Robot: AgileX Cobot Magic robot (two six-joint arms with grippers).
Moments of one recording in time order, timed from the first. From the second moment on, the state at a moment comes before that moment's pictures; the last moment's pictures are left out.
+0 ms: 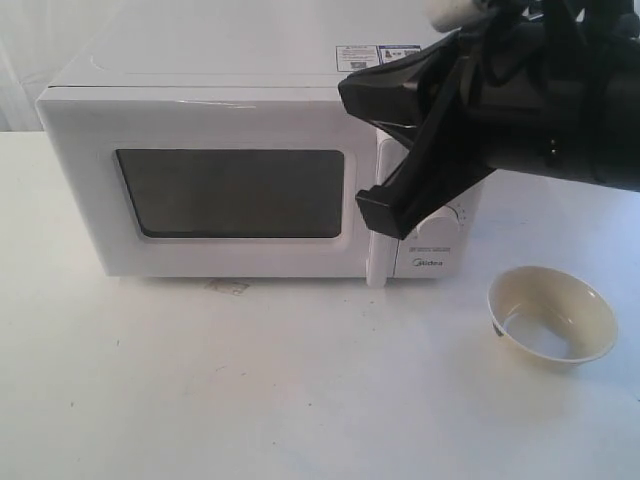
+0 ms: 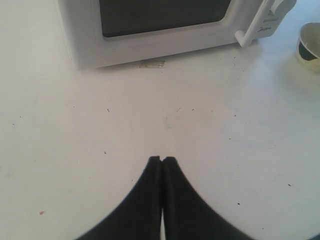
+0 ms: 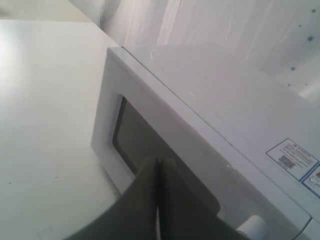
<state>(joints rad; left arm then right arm) -0.13 0.26 -0.62 -0.38 1.09 0.24 0.56 1.04 -0.86 0.90 0.21 -1.16</state>
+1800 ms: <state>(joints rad) -0.13 0.26 -0.62 -0.38 1.09 0.24 0.17 0.09 -0.37 0.78 0.31 -1.01</state>
